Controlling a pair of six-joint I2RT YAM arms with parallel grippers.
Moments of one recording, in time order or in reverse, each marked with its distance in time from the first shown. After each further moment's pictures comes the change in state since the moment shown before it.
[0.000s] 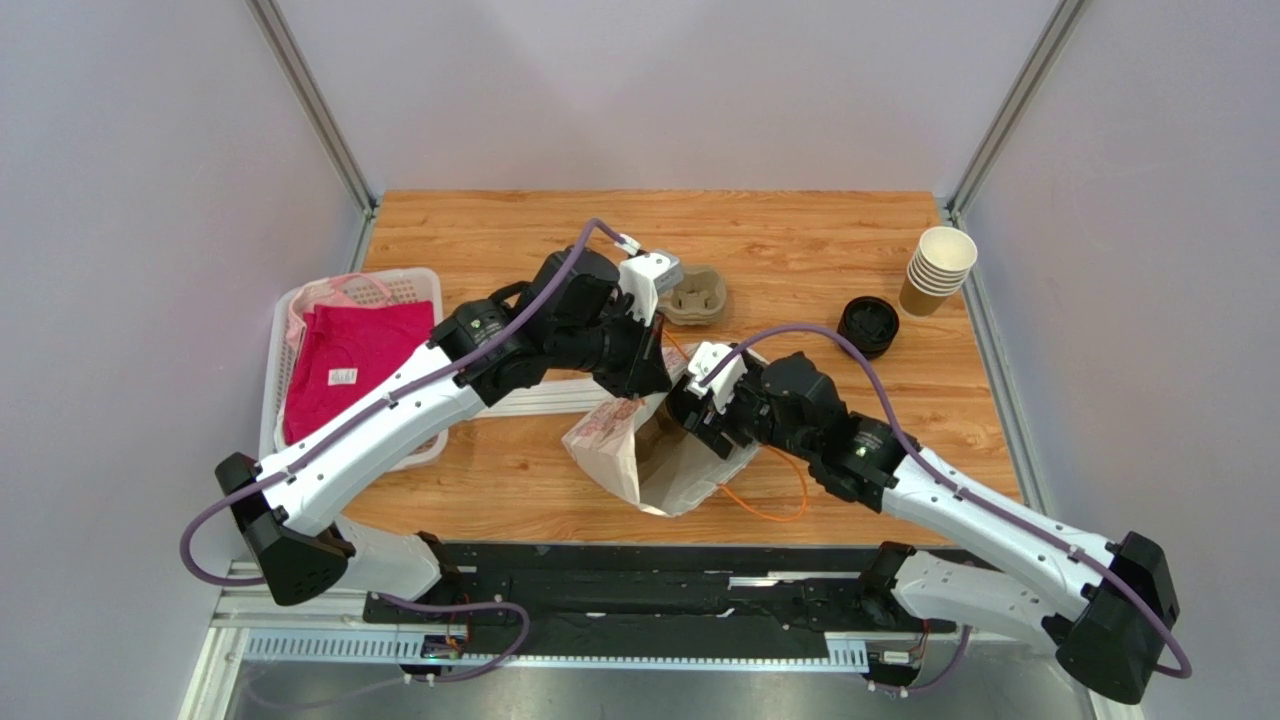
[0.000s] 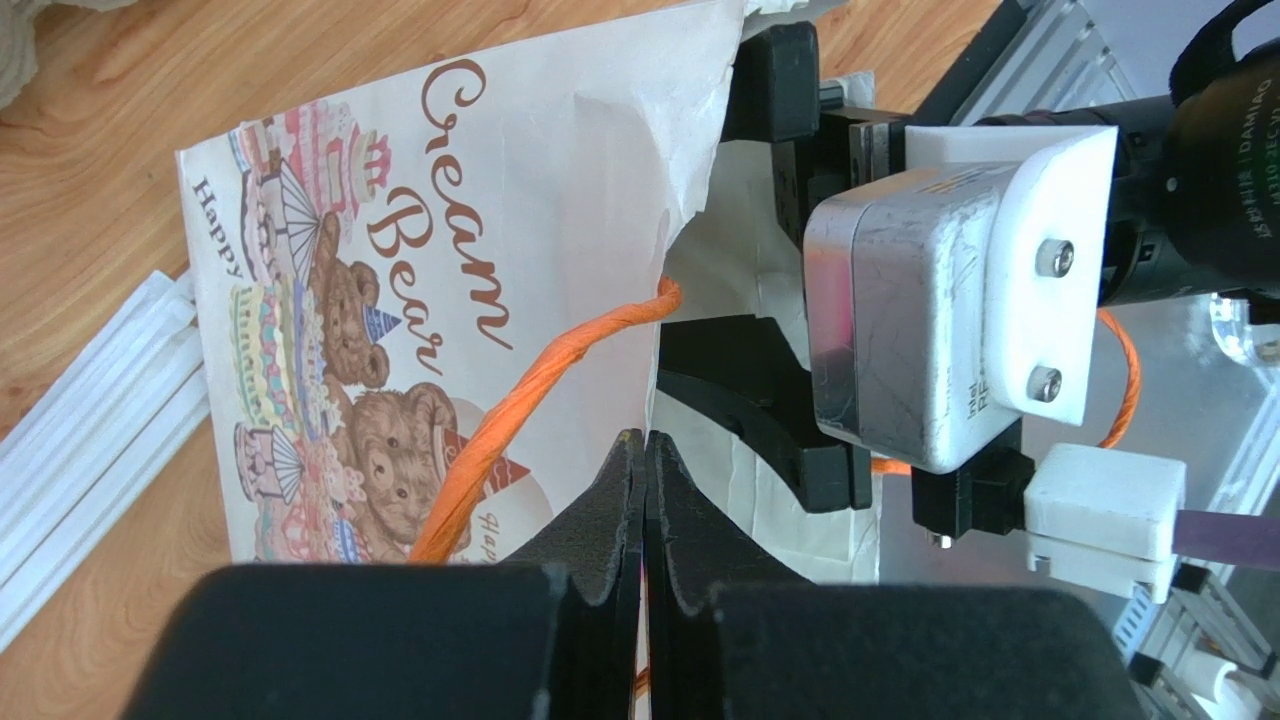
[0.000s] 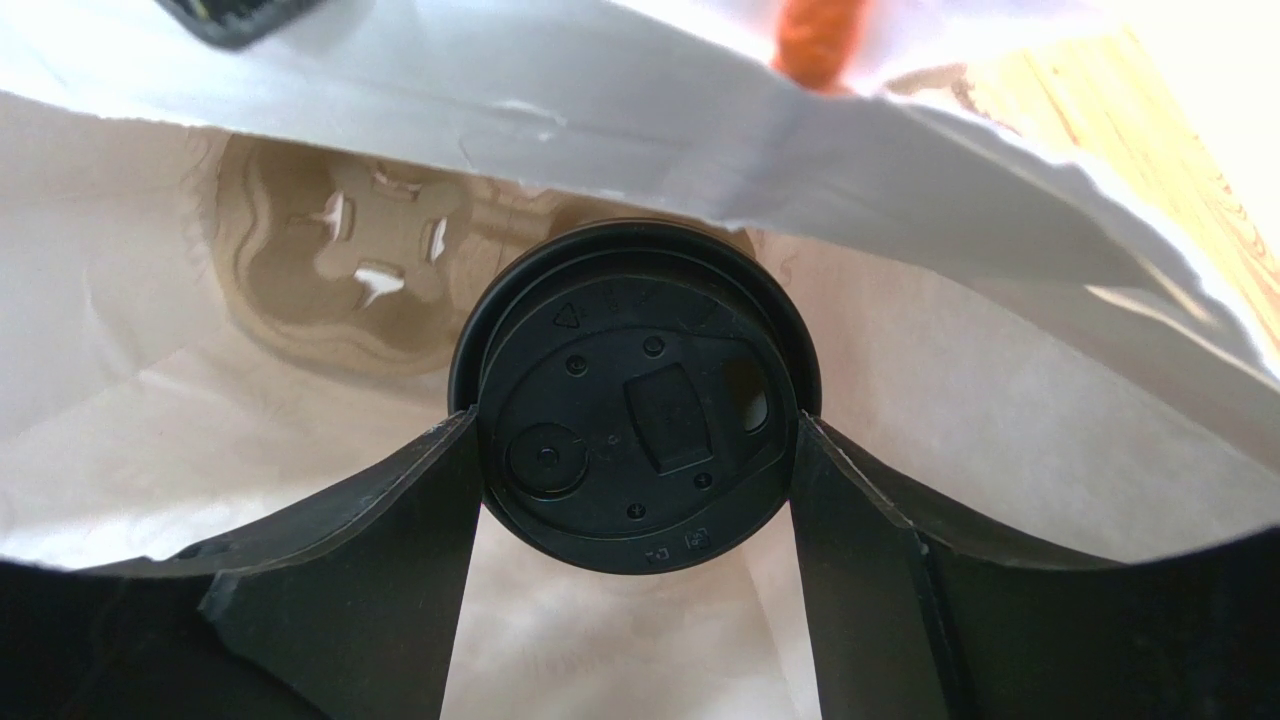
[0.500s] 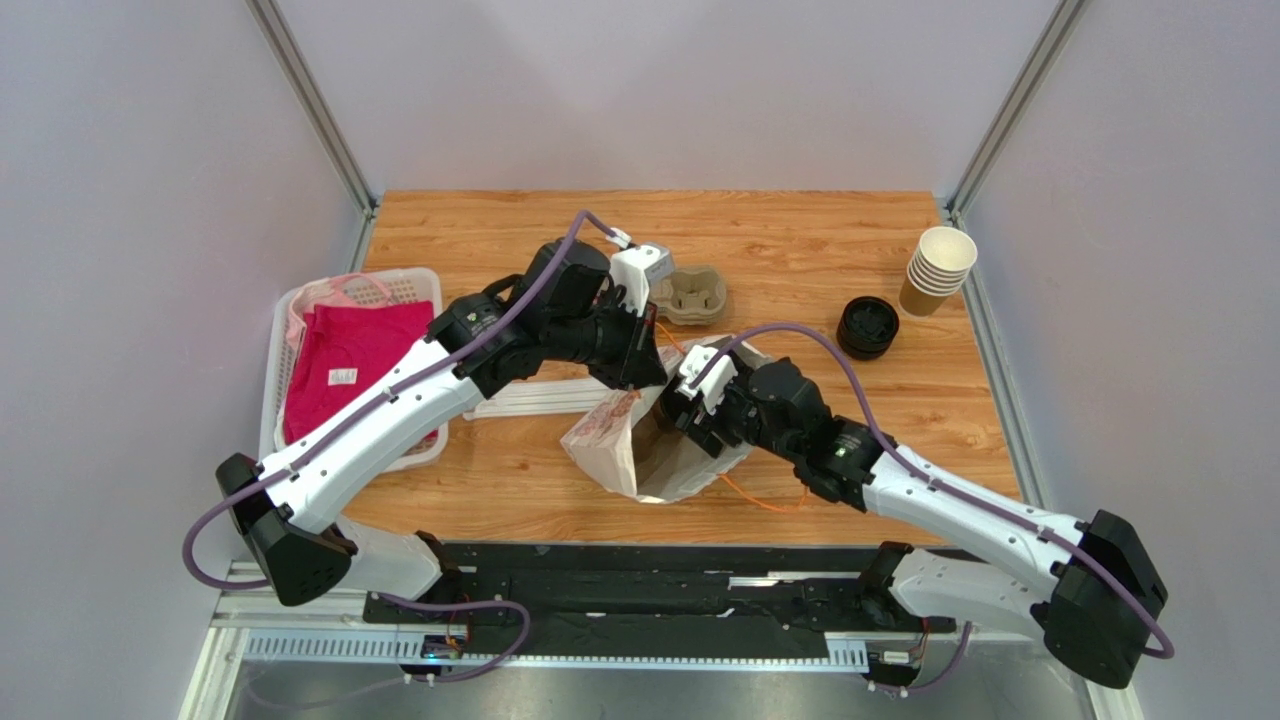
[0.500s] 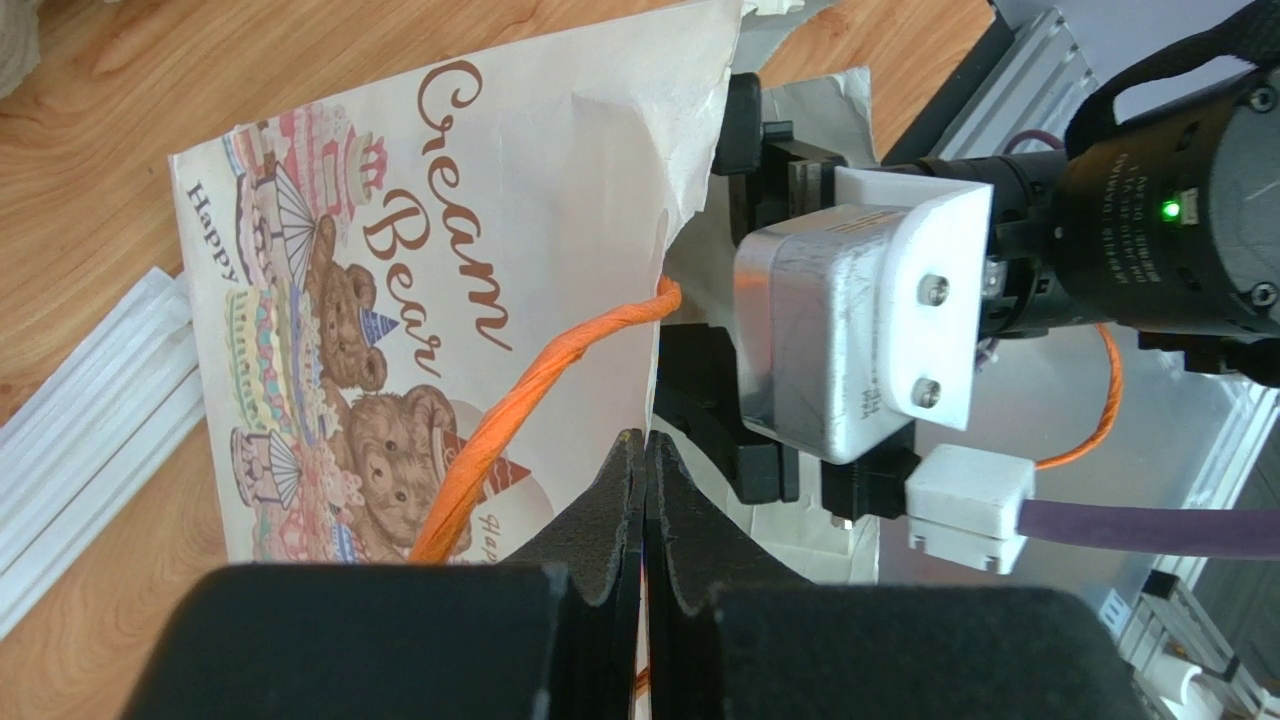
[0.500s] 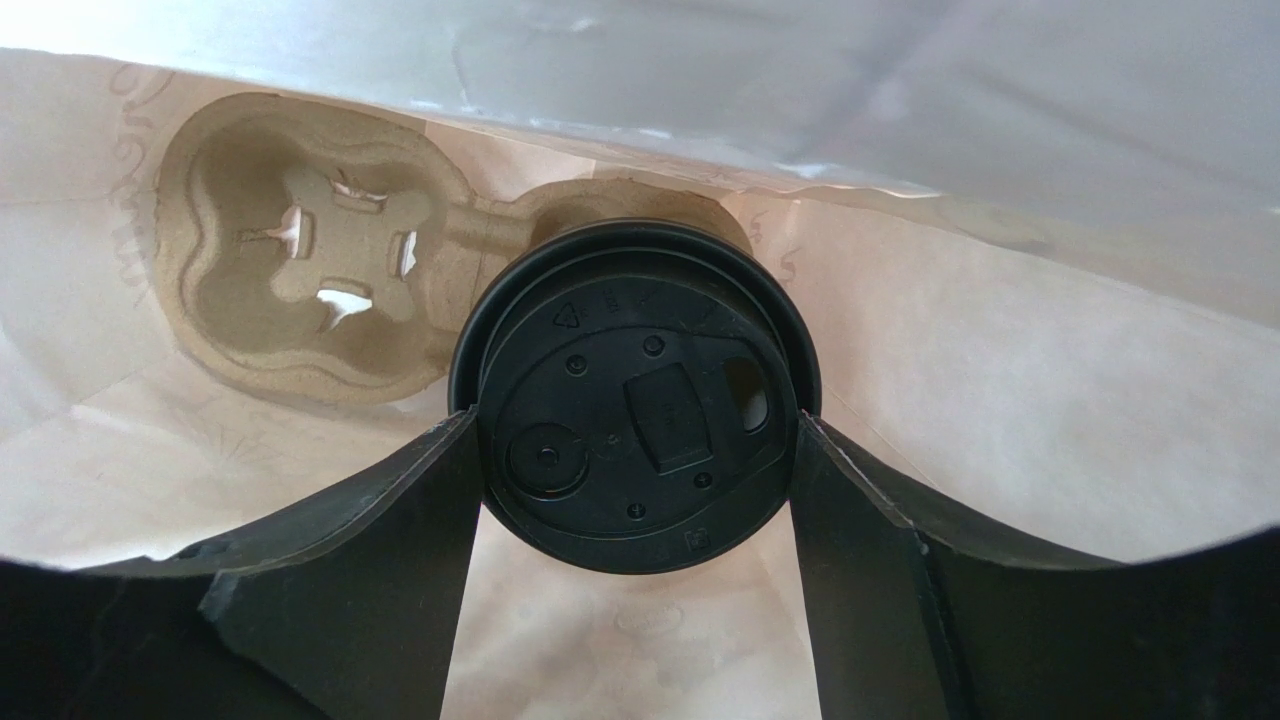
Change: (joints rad) left arm 0.052 0.005 -0.013 0.014 0.056 -0.010; right arm 0.000 0.072 -0.072 0.163 0.028 0.005
